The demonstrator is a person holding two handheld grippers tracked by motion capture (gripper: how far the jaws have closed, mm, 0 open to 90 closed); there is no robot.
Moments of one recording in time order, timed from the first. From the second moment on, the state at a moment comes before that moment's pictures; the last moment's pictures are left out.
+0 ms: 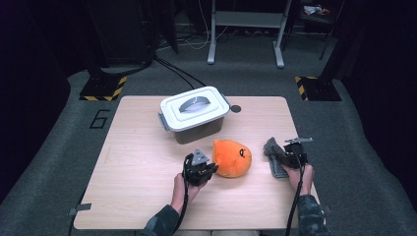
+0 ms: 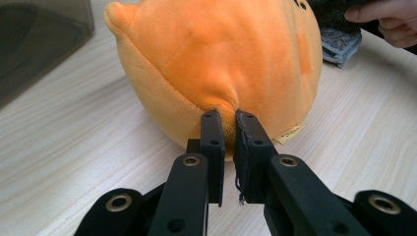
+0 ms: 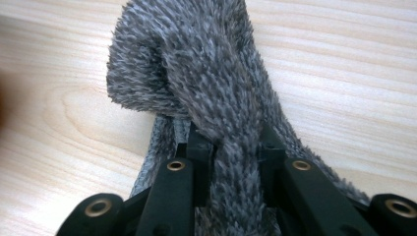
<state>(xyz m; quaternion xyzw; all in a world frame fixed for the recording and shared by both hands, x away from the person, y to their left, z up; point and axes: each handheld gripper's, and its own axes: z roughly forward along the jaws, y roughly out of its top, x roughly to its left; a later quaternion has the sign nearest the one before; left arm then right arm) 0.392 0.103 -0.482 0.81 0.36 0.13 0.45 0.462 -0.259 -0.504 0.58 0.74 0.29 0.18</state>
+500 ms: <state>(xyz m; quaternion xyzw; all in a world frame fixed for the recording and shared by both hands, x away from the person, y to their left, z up) 0.392 0.100 -0.477 0.81 0.35 0.13 0.45 0.449 -0.265 -0.467 0.56 0.73 0.34 0.18</state>
